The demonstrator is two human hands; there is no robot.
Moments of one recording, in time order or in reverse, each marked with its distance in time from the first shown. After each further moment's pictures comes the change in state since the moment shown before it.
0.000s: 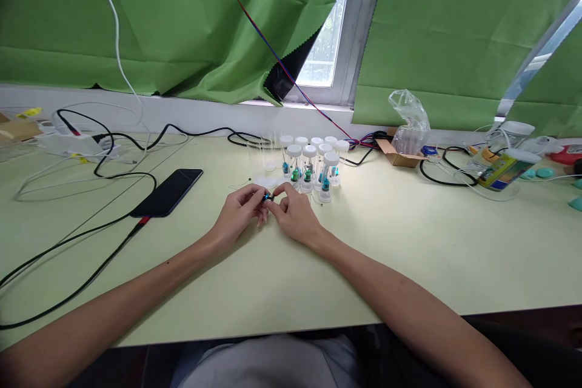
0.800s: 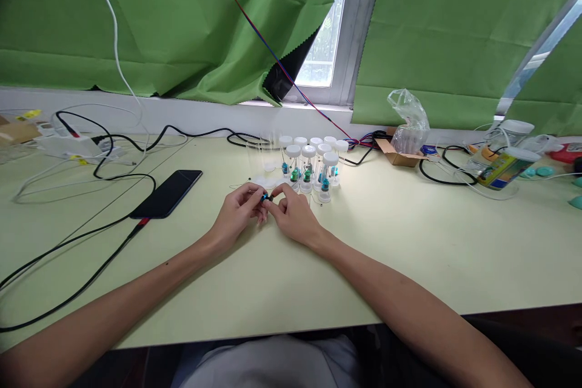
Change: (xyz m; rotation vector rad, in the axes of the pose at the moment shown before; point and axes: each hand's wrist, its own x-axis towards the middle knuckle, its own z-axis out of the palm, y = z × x) left_hand -0.001 0.003 0.000 -0.018 0.015 -0.003; right_hand 0.000 0.000 0.000 -0.011 -0.017 -0.005
